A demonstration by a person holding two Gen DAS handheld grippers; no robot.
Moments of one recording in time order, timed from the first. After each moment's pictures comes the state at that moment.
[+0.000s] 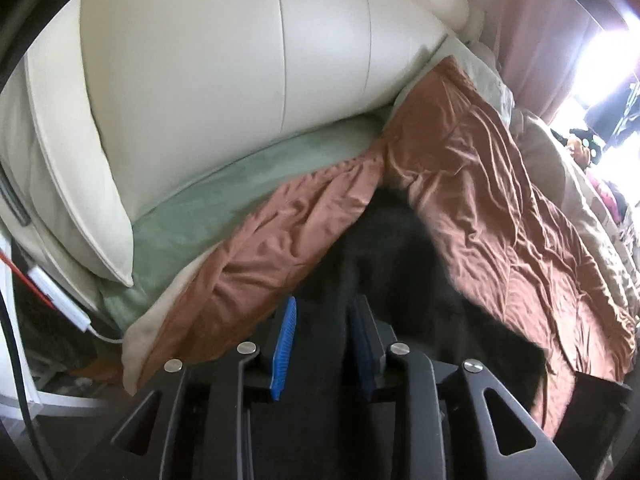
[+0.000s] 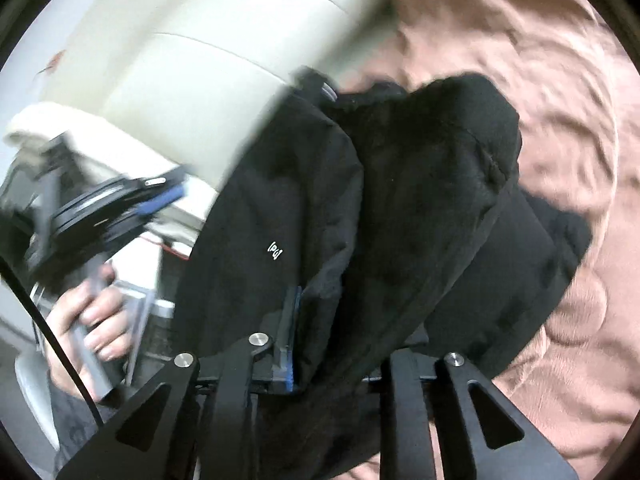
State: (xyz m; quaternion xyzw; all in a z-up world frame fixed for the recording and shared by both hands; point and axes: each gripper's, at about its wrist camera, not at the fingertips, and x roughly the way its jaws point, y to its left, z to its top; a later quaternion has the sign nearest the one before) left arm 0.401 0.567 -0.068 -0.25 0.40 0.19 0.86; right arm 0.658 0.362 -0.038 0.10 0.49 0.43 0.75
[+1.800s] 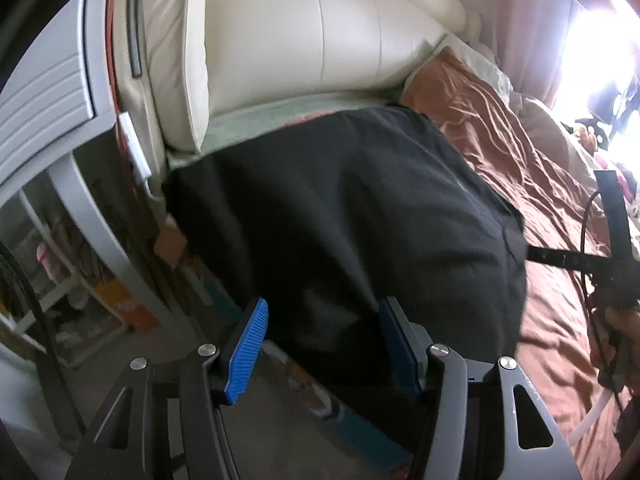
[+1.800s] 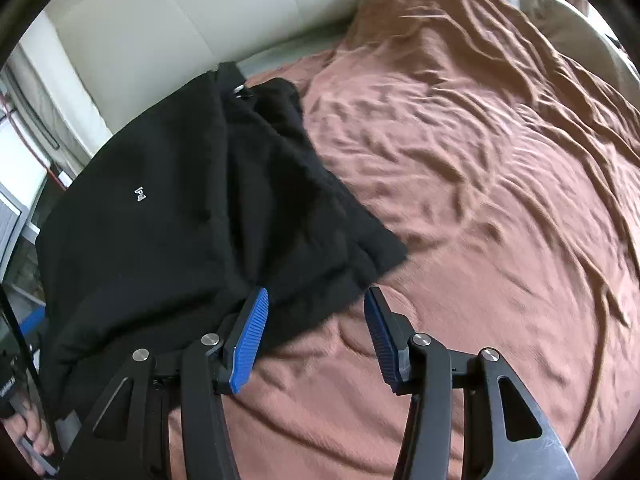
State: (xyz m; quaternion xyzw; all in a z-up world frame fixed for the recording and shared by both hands) left arm 0.225 0.453 -0.147 -0.21 0.37 0.25 0.87; right arm 0.641 0.324 -0.045 -0.13 0.42 0.30 0.85
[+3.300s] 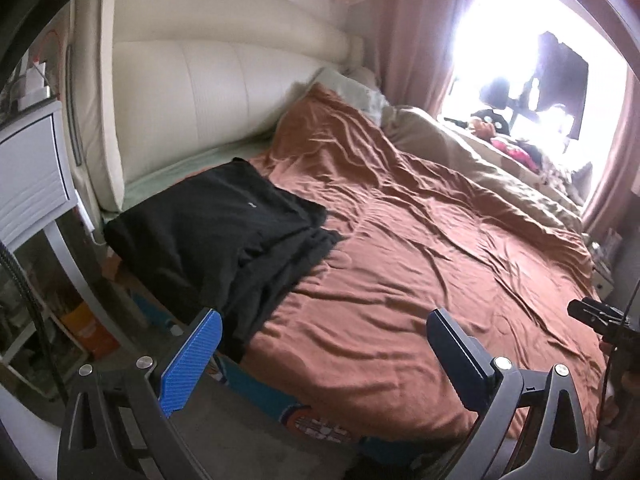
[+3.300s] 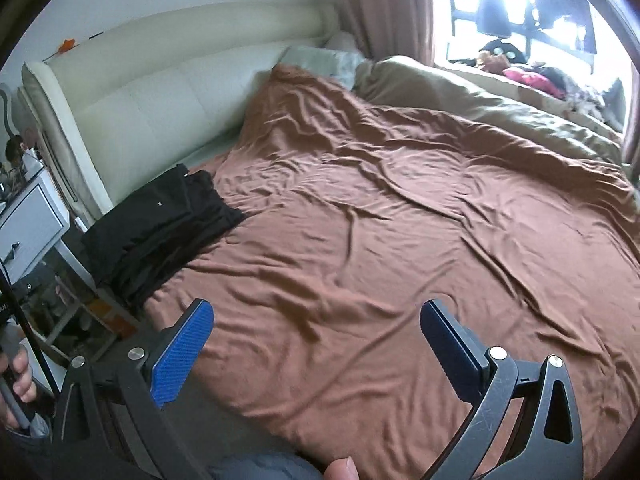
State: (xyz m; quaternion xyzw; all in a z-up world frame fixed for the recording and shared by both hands) left arm 0.156 0.262 -0.025 -0.16 0.30 0.11 0.93; right arm 0.310 0.029 0.071 -0.05 0.27 0.17 0.95
